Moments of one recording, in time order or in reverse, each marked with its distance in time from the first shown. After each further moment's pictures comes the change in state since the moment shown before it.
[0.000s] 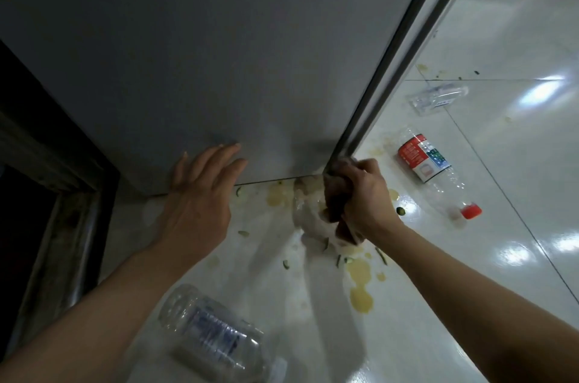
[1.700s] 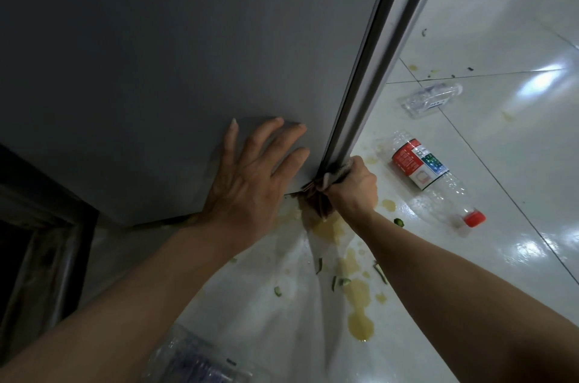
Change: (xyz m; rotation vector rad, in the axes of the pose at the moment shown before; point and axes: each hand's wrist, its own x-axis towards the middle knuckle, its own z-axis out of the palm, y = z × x) left_hand 0.071 0.064 -0.008 0.140 0.207 0.278; right_hand 0.064 0.023 0.017 -0.199 0.239 0.188
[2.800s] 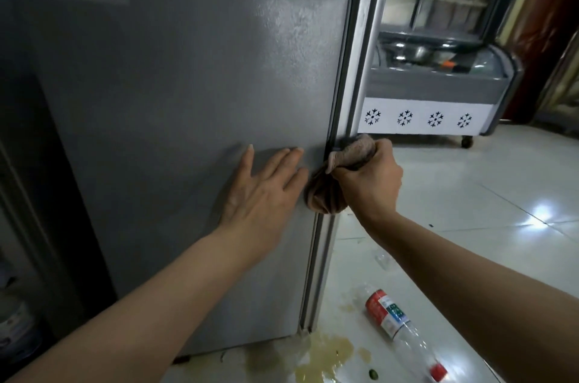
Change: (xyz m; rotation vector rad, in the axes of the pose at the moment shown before) left_hand 0.125 -0.001 -0.210 0.271 0.024 -0.042; right_hand -0.045 -0.215 -0.256 0.417 0.418 -0.503
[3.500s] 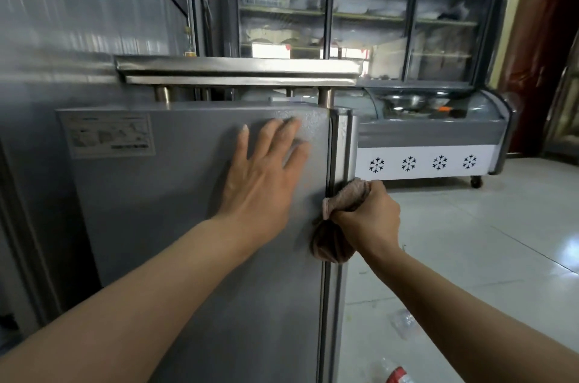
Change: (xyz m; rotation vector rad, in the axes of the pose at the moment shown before) left_hand 0.085 -0.049 -0.120 0.083 0.297 -0.068; right_hand 0.051 -0.070 -0.025 -0.004 -0.066 -0.004
